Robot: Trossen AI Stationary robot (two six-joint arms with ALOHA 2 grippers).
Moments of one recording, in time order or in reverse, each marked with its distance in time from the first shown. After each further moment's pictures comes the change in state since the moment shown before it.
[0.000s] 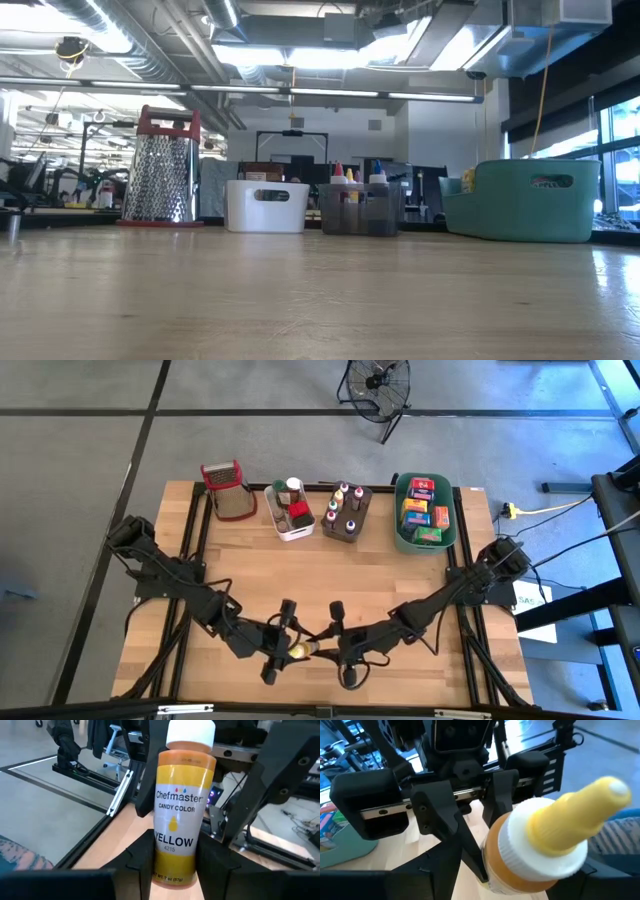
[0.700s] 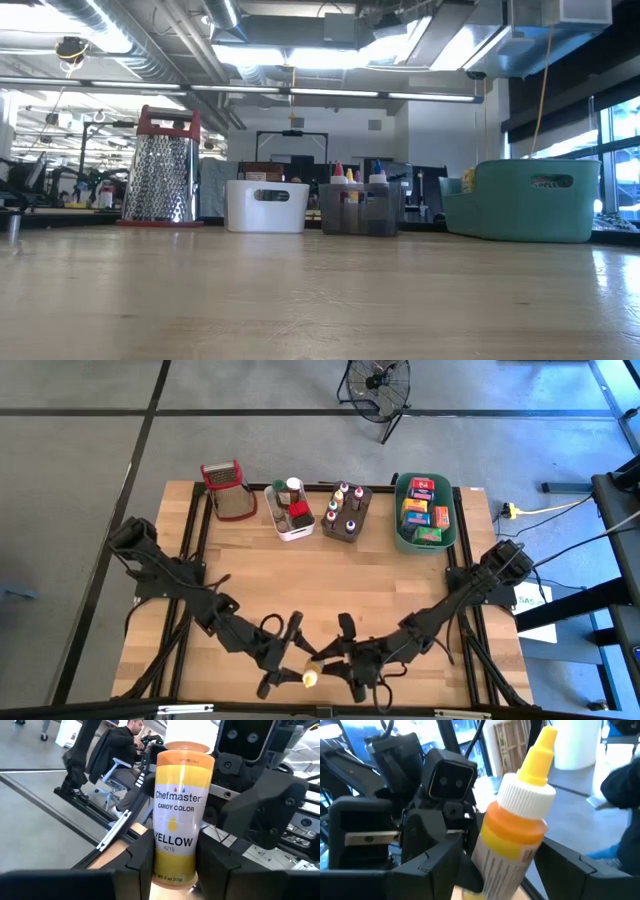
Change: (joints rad) left arm -0.012 0.021 0.000 0.317 0.185 0.173; right arm 0.078 0.000 0.000 0.224 0.037 -0.320
